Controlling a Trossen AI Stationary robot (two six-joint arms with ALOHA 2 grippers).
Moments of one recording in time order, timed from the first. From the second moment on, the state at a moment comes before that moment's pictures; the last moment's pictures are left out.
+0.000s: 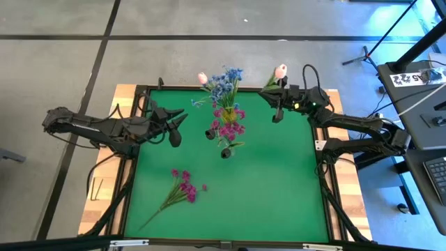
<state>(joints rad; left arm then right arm) -0.13 0.80 0.64 -0.04 -0.82 -0.17 -0.58 1.13 0.54 0.91 -0.43 0.07</state>
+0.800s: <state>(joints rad) -0.13 0.81 0.58 0.08 -0.79 -0.23 -0.58 1.57 0.58 1.28 -0.49 0.14</state>
